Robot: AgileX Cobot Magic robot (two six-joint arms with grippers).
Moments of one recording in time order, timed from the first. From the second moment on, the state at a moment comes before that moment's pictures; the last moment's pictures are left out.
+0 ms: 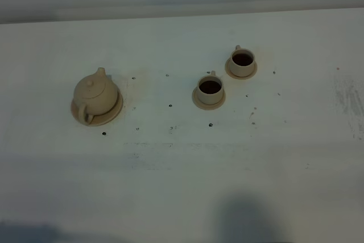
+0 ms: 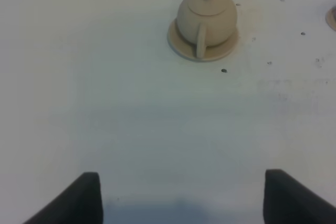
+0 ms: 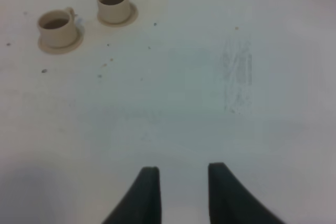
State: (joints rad) left arm 0.04 -0.01 -0.51 -0.09 1.07 0.08; right arm 0.08 -0.01 -0.52 0.10 1.11 -0.09
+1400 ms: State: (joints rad) left arm 0.00 -0.01 -0.51 -0.09 1.07 0.05; right arm 0.08 -0.01 -0.52 0.10 1.11 -0.09
